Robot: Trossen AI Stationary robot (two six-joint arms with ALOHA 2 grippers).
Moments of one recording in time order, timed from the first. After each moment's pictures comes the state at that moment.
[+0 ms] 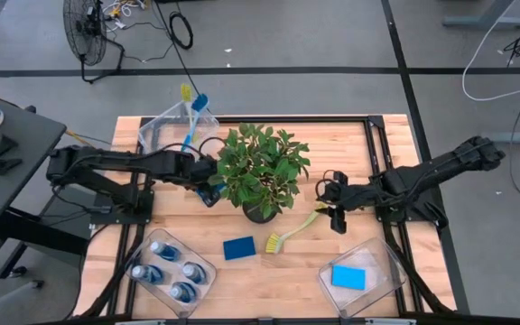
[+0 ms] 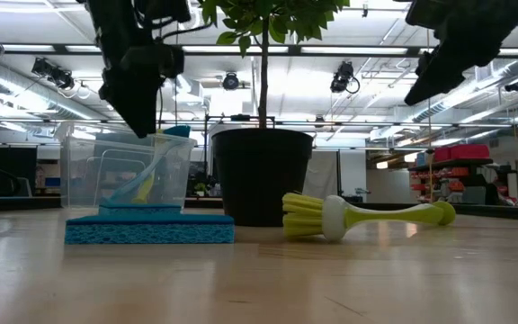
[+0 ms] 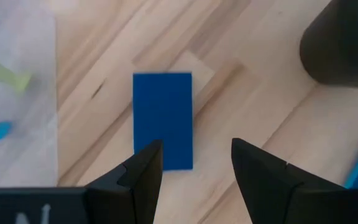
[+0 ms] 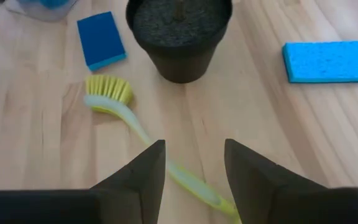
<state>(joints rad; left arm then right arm) 0.05 1.35 1.00 -0.89 -0.24 -0.60 0.31 1.01 0.71 -0.53 0.26 0.40</state>
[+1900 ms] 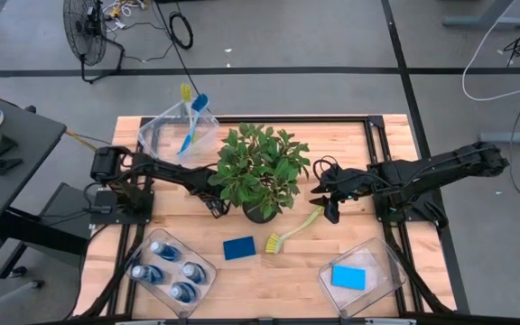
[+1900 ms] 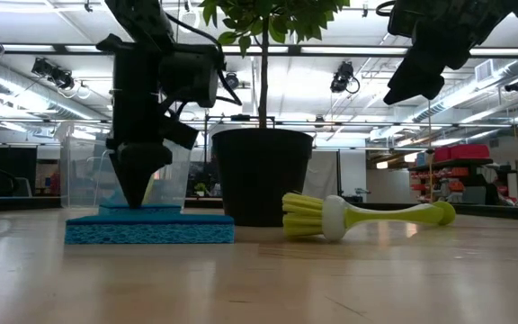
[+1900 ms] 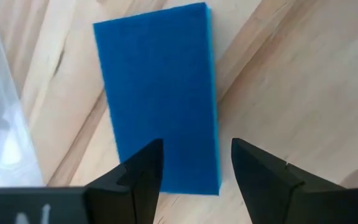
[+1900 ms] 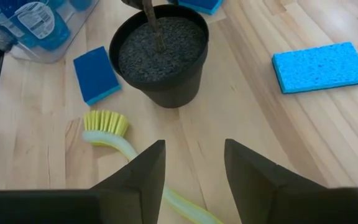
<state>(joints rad) 0.00 1.74 1.00 -0.85 -0.29 -0.58 0.15 1.01 0.71 -0.44 0.14 0.41</state>
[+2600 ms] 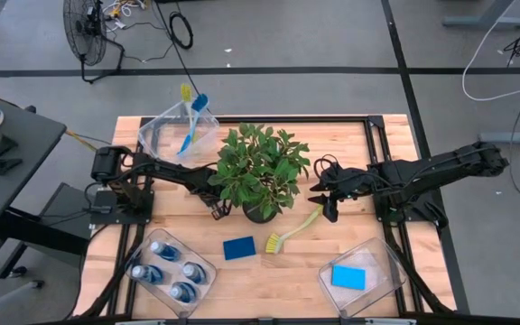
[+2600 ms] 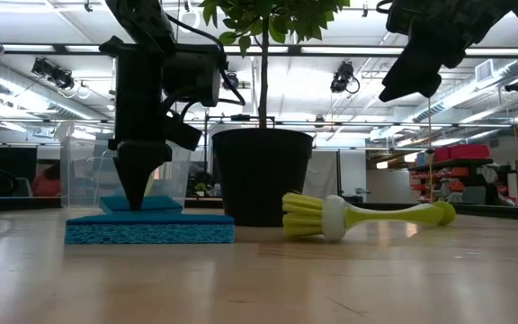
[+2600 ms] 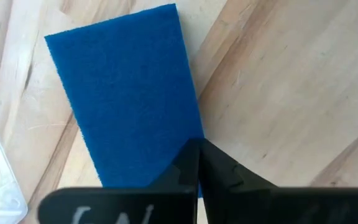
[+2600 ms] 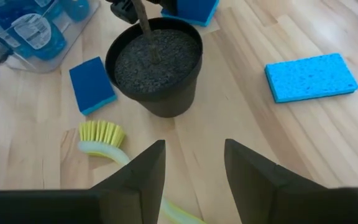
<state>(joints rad) 0.00 1.75 1.00 -0.82 -0.23 -0.51 0.15 1.01 0.71 -0.42 0.18 0.41</state>
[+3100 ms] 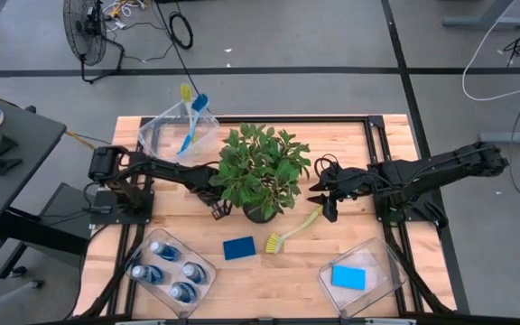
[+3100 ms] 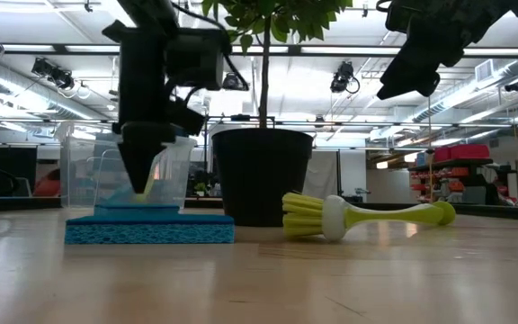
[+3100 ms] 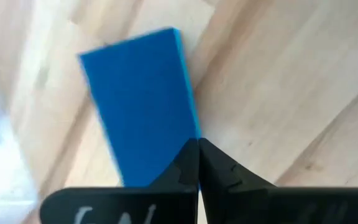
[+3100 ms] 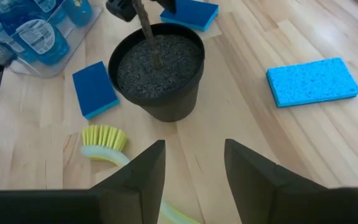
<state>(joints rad) 0.00 1.73 1.06 -0.89 -0.23 -0.51 0.15 1.01 0.71 -0.40 0.18 0.41</state>
